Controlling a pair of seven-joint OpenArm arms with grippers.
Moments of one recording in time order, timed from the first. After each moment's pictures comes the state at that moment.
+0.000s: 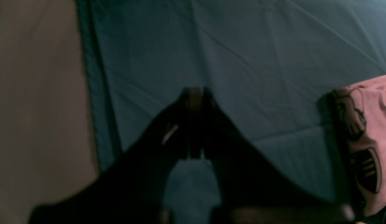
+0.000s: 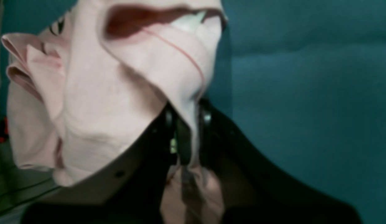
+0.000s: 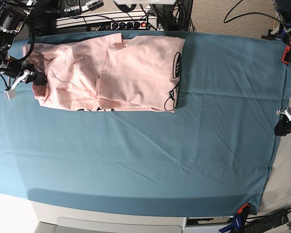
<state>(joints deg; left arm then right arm) -6.3 -33.3 -29.0 84.9 -55.0 -36.5 67.3 -3.0 34.0 34.6 60.4 66.4 39.8 -76.5</state>
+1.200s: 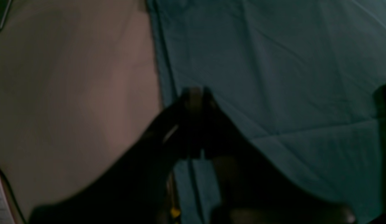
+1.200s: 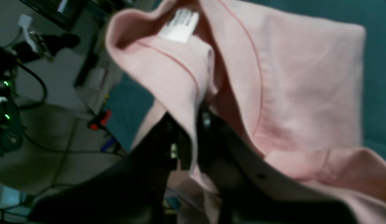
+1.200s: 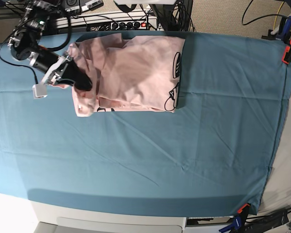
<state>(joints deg) -6.3 -43.1 -29.0 84.9 -51.7 -36.5 65.5 -14.4 11.8 34.2 101.4 81.0 39.8 -78.4</state>
